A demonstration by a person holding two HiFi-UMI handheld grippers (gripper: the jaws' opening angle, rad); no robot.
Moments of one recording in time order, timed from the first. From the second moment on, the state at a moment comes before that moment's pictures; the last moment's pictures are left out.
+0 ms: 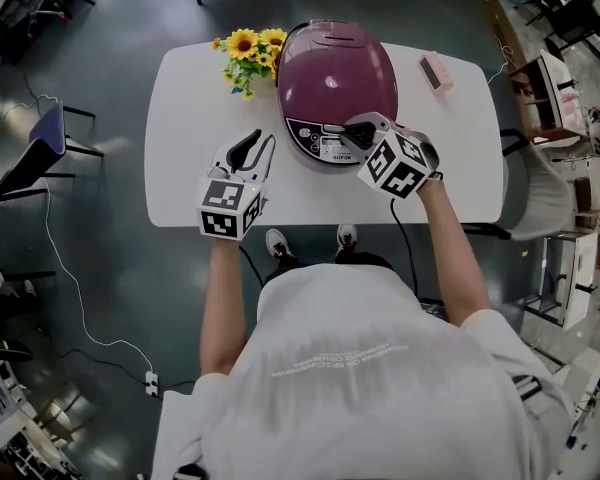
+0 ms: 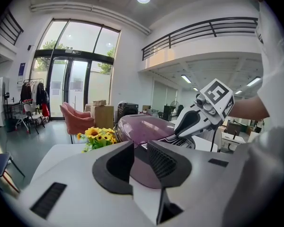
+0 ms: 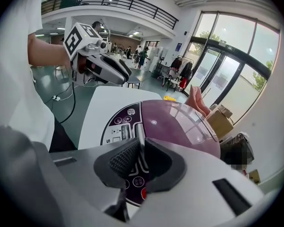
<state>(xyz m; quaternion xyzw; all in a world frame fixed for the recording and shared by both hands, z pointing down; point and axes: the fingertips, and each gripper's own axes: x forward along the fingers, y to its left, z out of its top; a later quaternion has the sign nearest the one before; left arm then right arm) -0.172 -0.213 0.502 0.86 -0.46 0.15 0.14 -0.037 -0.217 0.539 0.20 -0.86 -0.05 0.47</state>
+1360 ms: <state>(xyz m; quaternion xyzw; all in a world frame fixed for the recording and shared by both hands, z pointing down) -0.173 -0.205 0.512 0.86 -0.46 0.16 0.15 -0.037 -0.220 0.538 0.22 -0.86 0.00 0.46</state>
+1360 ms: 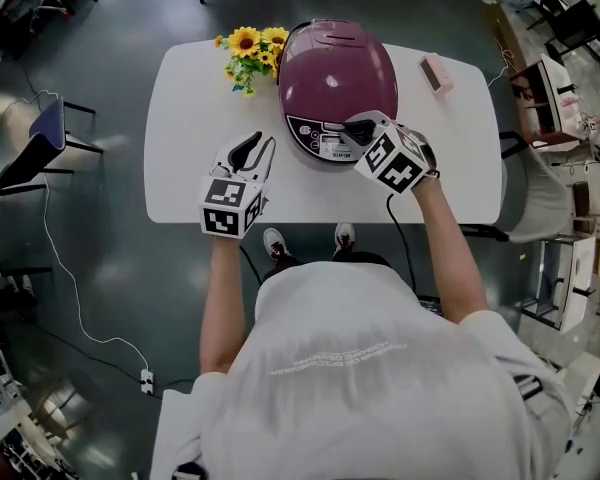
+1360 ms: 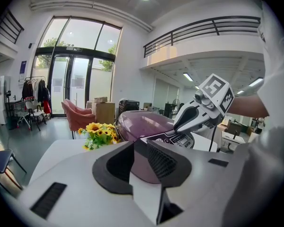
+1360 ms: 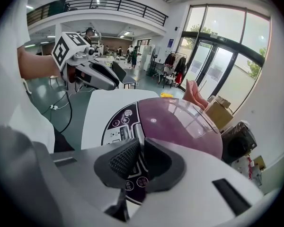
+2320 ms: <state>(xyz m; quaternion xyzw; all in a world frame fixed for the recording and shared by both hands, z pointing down) -0.174 -0.210 0.514 0.86 -0.46 0.17 0.15 -0.037 -0.217 0.541 0.20 -0.83 -0.06 0.51</state>
